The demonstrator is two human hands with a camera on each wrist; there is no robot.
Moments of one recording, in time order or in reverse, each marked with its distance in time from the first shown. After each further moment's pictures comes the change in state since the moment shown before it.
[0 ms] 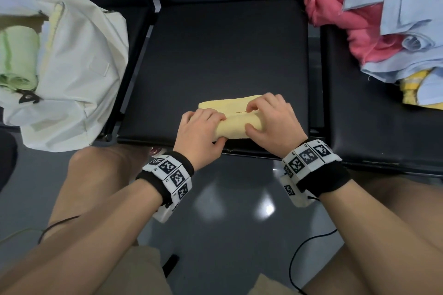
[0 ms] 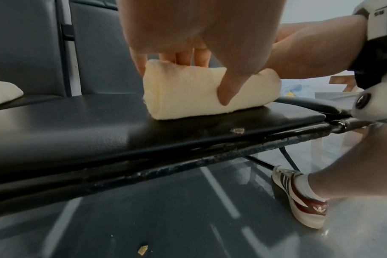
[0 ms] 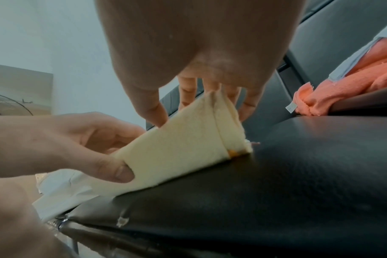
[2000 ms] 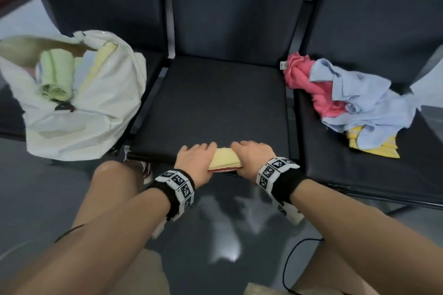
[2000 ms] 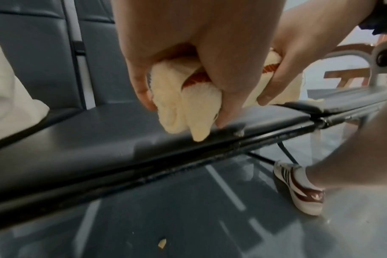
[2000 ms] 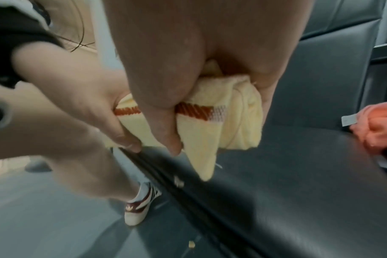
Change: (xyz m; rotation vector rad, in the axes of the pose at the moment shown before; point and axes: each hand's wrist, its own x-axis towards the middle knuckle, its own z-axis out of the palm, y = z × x) left_hand -0.035 -0.013 -0.038 0.167 -0.197 -0.029; right_hand -0.006 -0.087 -0.013 -0.548 -0.400 -0.015
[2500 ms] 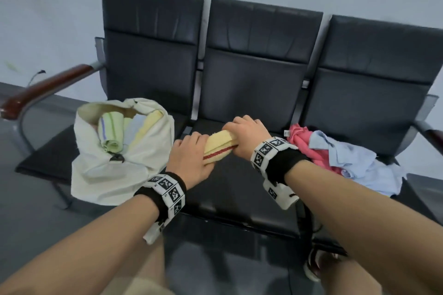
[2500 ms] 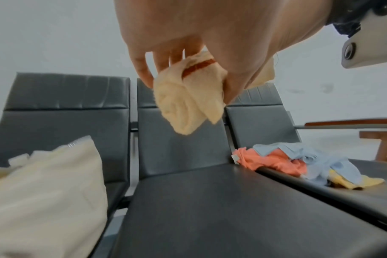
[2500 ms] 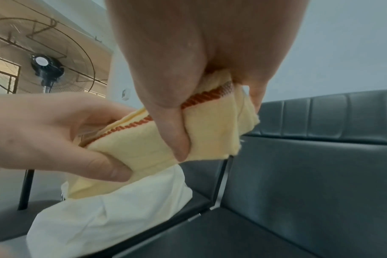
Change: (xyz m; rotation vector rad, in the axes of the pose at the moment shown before) left_hand -0.026 -0.087 -0.149 -0.094 0.571 -0.053; right_hand 0.032 -0.079 -0.208 -0.128 0.321 -0.082
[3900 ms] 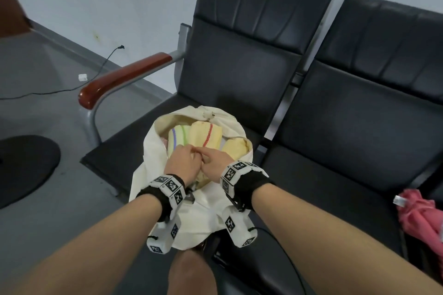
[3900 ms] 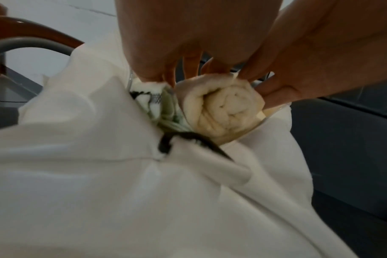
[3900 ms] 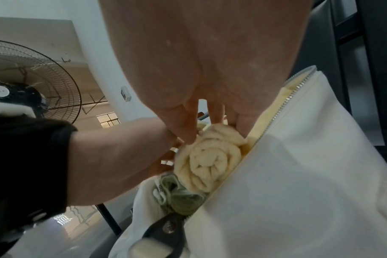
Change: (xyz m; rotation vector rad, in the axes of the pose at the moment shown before) left_hand 0.053 -0.284 0.055 -0.445 -0.138 -0.872; right_hand 0.251 -0.217 0.078 0.591 -0.437 -0.107
